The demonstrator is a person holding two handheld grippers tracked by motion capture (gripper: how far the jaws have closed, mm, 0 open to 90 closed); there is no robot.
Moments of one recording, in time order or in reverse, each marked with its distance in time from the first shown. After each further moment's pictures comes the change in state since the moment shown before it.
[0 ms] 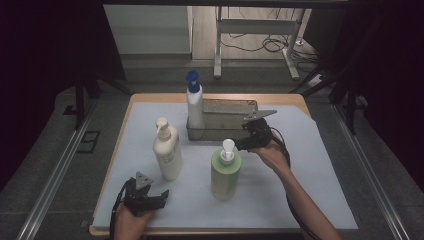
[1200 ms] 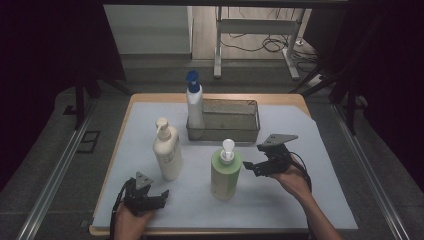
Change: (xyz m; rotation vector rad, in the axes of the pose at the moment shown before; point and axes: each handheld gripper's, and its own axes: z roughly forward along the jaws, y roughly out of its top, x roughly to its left) left arm 0.000 0.000 0.000 0.000 0.001 0.001; right arm 0.021 -0.062 -0.050 0.017 0.015 -0.021
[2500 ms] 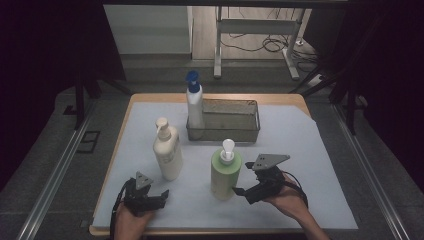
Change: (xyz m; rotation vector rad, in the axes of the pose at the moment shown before) left arm 0.000 0.000 0.000 -0.001 0.000 -0.001; right arm 0.065 -0.006 -0.010 -0.015 0.158 -0.103
